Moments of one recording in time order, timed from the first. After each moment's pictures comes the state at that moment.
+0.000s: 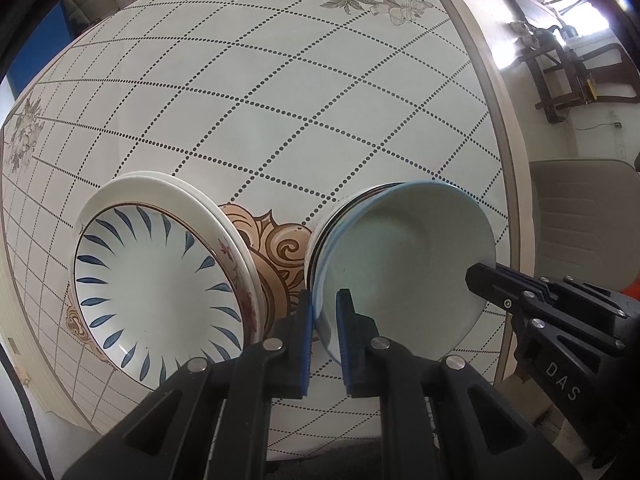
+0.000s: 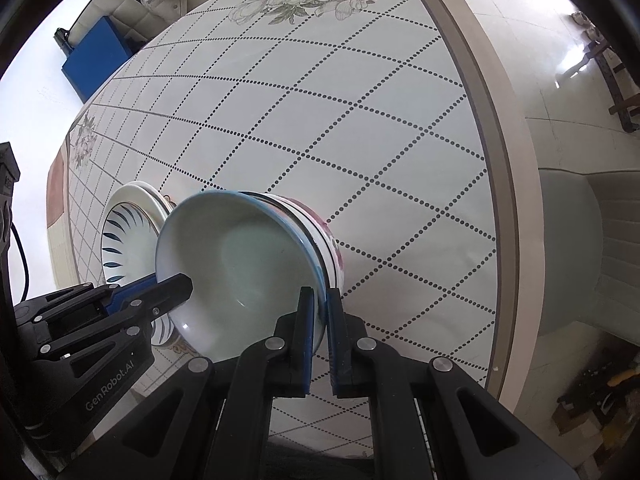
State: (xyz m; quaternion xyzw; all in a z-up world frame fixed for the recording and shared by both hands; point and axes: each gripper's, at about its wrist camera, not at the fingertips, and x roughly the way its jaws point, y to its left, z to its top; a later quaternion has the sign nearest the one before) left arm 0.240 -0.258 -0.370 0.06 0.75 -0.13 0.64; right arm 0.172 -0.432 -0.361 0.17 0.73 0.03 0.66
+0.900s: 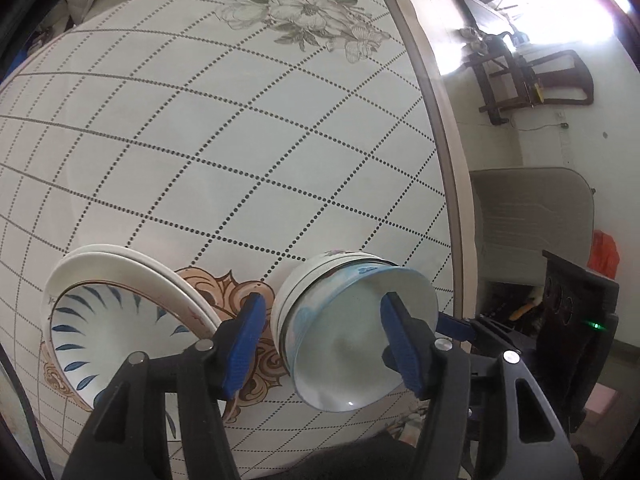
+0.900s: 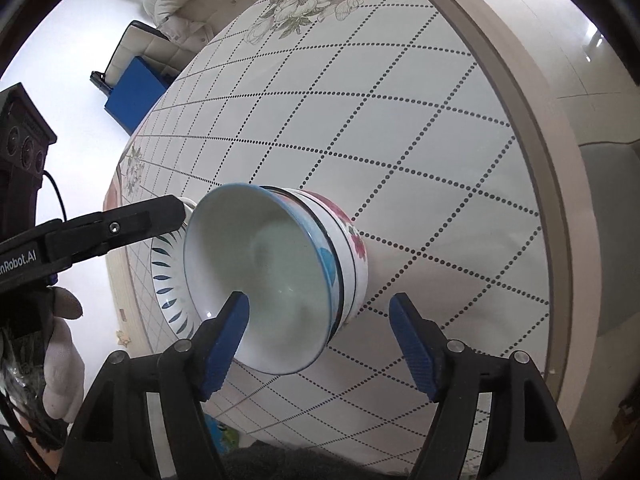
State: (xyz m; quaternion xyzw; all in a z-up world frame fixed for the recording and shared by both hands) left arm 0.289 -0.270 -0.370 0.00 0.76 -0.23 0.61; right arm 0.146 -0.448 -0.385 0.30 0.67 0.09 0.67
